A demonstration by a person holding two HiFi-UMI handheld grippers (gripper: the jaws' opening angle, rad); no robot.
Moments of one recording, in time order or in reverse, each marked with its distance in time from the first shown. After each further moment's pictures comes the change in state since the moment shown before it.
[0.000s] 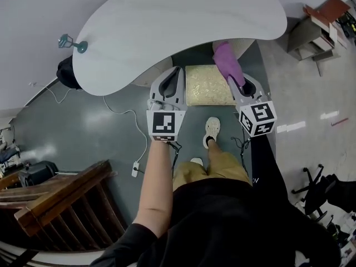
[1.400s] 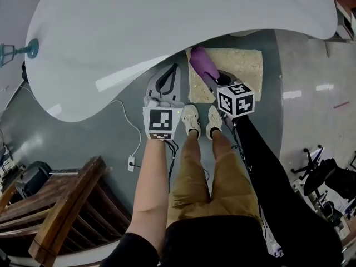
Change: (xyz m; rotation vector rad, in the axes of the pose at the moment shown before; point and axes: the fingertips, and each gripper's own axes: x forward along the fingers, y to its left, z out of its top) left arm 0.081 0.071 -0.263 -0.131 0.221 -0.088; right arm 0.216 0.043 -0.269 0.356 0.461 0.080
